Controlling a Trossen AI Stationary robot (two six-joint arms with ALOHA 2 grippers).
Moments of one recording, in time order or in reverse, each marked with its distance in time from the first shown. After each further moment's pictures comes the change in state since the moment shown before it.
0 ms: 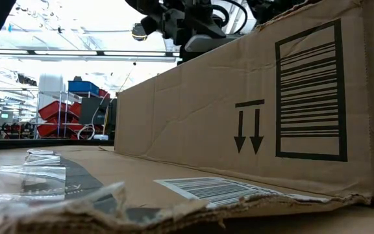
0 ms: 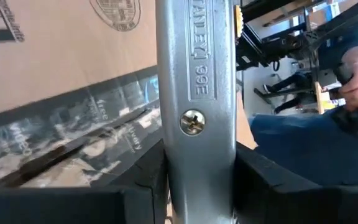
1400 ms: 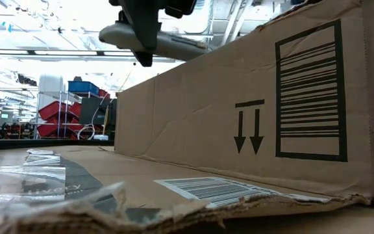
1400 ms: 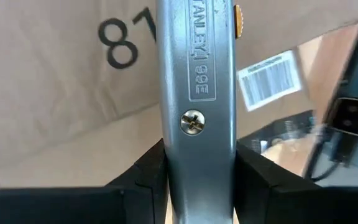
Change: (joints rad) left arm -0.462 0.013 0.090 -0.501 -0.651 -0.164; right arm 0.208 -0.186 -0.308 -0.108 -0.091 0.914
